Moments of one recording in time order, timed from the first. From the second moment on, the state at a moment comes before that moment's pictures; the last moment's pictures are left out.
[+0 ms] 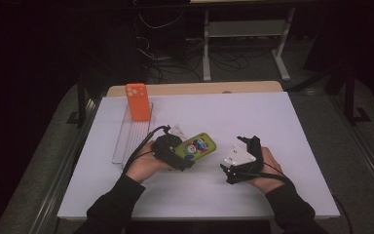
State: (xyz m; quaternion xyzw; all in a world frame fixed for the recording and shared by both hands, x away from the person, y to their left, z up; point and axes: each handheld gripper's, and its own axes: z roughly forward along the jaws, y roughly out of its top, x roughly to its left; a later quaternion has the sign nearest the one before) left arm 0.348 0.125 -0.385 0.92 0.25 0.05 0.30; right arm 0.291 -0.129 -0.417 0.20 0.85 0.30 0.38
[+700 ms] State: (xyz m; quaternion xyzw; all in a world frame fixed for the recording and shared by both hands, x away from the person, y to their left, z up) left arm 0.346 0.122 -0.387 0.91 0.26 0.05 0.31; right arm 0.283 -0.113 -0.423 0.05 0.84 0.20 0.50
